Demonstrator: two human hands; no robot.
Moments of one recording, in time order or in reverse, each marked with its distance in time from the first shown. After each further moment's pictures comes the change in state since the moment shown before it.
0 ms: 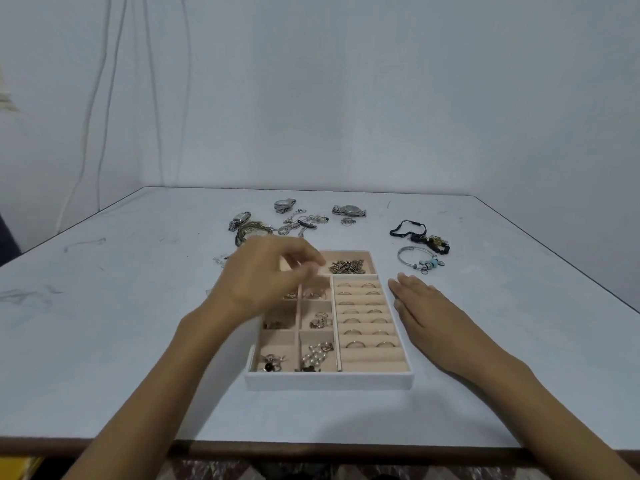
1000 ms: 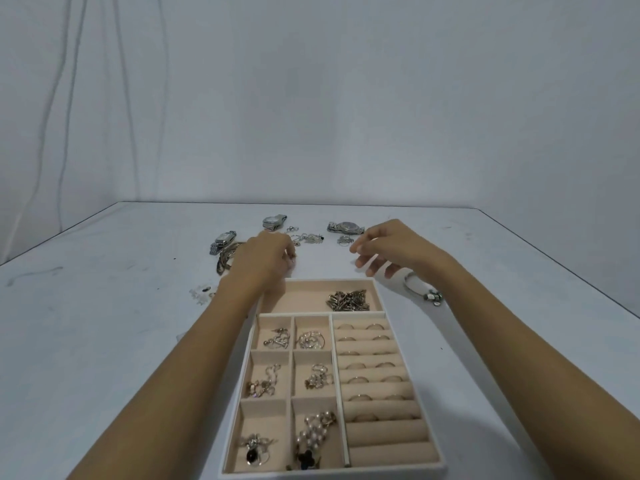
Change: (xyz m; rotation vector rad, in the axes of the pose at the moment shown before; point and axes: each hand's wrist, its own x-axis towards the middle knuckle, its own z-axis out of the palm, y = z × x) left_hand 0.125 -0.091 0.045 0.473 -0.070 -0.201; right_hand 0.152 -0.002 -0.052 0.739 -0.044 0.134
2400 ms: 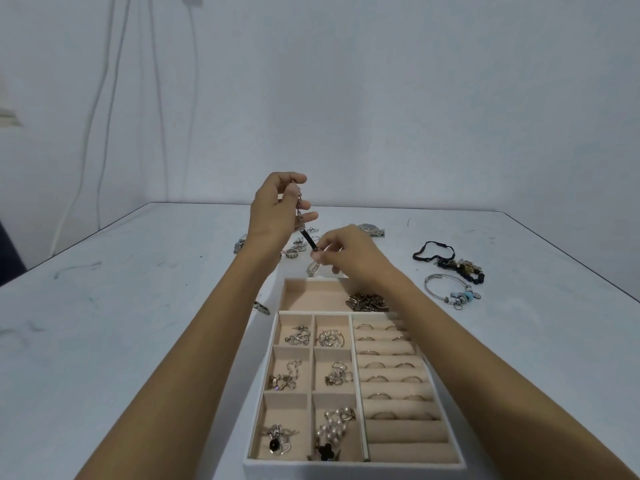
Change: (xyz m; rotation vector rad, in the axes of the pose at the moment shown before) left_hand -0.016 0.032 -0.060 -1.238 0.384 -0.096; right_hand 0.018 -0.029 0.077 -0.068 0.051 -0.294
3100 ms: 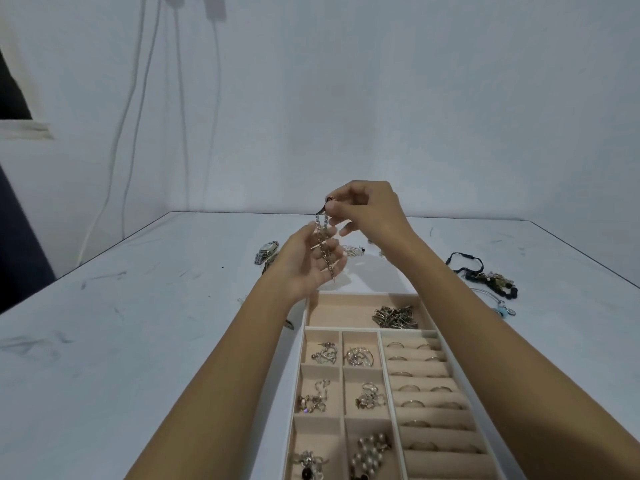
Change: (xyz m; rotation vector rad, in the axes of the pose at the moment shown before) left_hand 0.002 -0.032 -0.009 -0.636 -0.164 -0.726; right_hand 0.022 -0.050 -0.023 0.331 0.226 -0.137
